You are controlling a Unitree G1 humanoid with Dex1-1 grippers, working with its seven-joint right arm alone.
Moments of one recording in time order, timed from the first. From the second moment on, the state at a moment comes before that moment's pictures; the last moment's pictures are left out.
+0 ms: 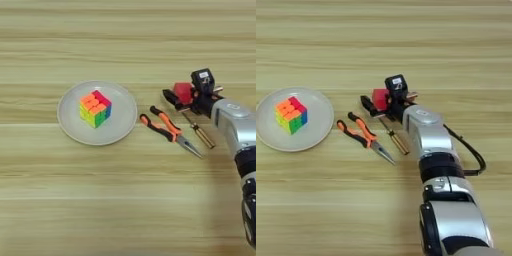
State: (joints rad) arm -0.54 -0.33 -0.09 0.64 0.08 0.23 0.46
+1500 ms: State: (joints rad) arm -0.54 -0.30 -0.06 0.34 0.07 0.26 0.45
